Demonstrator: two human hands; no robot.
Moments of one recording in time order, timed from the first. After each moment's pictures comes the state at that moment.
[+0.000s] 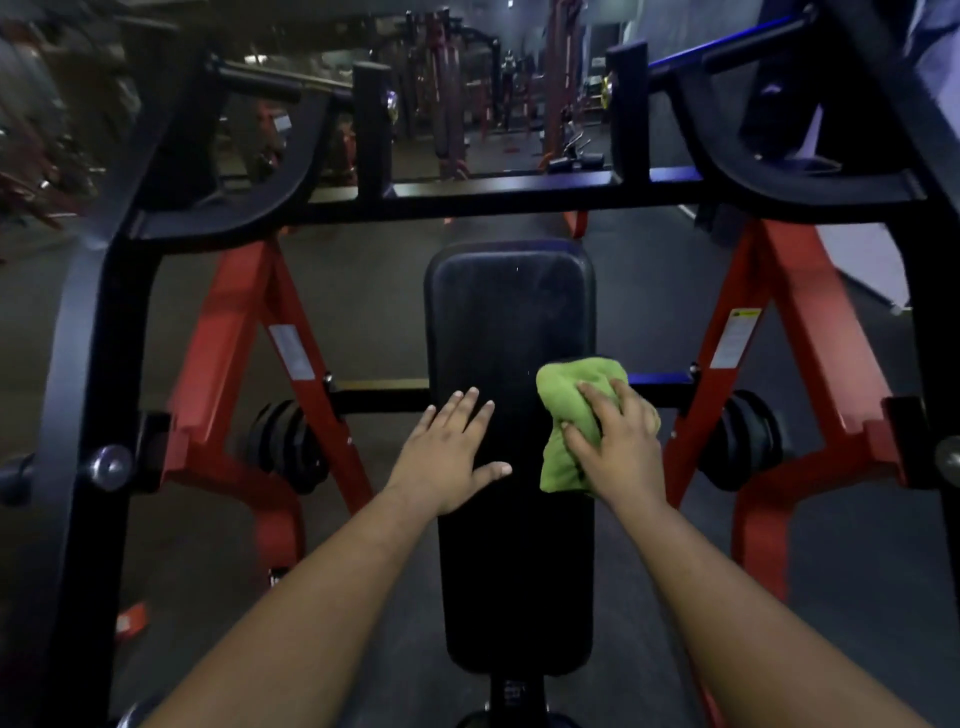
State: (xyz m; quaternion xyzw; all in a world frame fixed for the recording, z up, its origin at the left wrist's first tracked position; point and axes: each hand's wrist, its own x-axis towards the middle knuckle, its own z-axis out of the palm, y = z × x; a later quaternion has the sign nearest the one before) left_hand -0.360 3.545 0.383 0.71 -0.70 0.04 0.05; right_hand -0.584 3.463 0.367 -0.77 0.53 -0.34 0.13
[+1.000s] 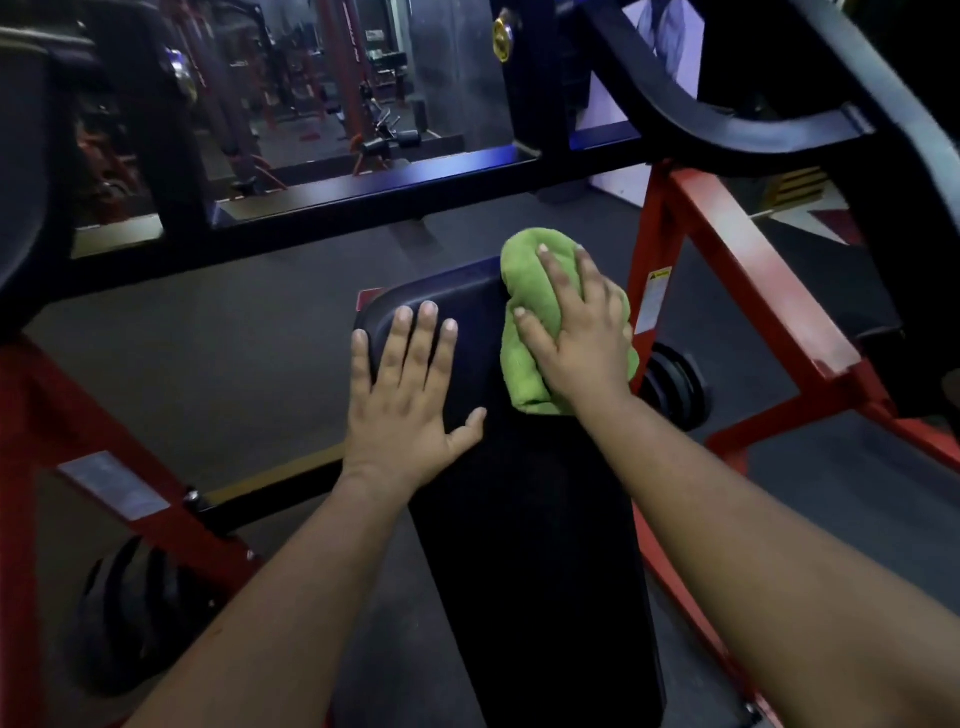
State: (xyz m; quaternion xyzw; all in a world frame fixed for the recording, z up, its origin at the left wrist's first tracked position) left_hand -0.242 3.336 0.401 0.53 -0.75 0.34 0.21; right_hand -0.458 3.289 0.425 -0.65 0.63 -0.41 -0.01
